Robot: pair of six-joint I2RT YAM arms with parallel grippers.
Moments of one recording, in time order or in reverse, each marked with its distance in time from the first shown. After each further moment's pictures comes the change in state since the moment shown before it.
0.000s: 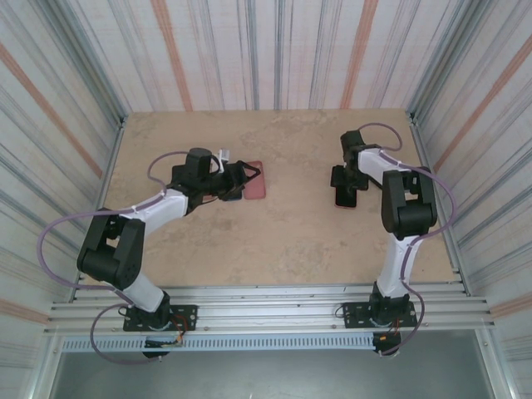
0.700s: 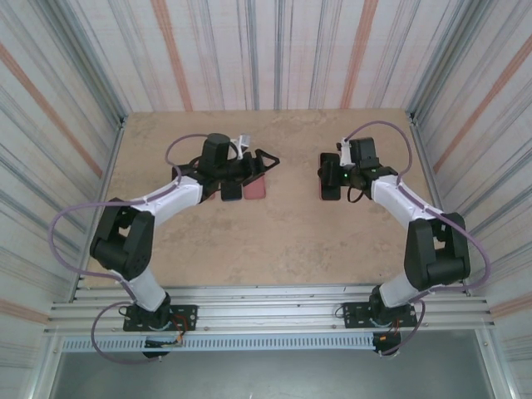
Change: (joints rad) left arm -0.112 0.113 0.228 -0.028 0.002 0.016; right arm 0.085 -0.468 -0.351 0.369 -0.289 -0.040
